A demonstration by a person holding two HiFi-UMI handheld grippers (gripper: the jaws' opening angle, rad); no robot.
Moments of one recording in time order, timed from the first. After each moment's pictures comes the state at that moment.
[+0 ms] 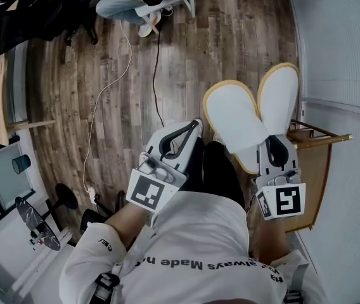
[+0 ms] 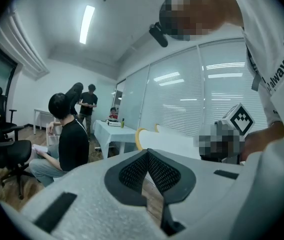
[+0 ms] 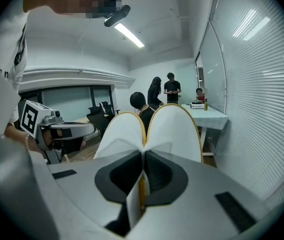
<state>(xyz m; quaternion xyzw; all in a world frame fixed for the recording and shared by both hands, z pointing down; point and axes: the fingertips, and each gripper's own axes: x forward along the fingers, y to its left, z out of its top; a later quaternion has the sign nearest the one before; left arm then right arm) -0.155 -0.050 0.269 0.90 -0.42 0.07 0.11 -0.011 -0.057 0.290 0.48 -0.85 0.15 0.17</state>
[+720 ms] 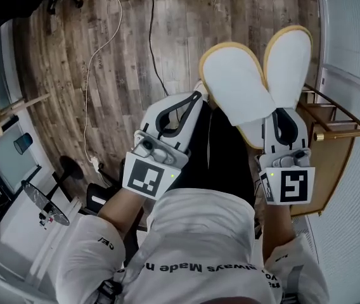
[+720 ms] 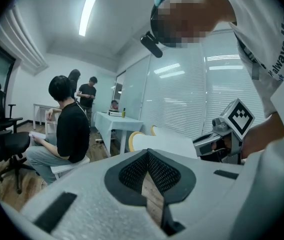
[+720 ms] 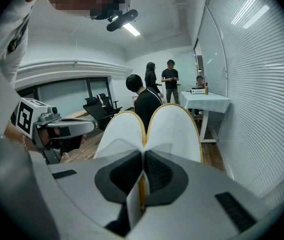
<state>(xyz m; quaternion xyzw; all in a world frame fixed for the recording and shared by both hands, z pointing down) -0.156 -0.072 0.389 0.89 -0.42 0.09 0.12 -0.025 -0.077 0.421 0.47 -0.84 0.19 0.20</state>
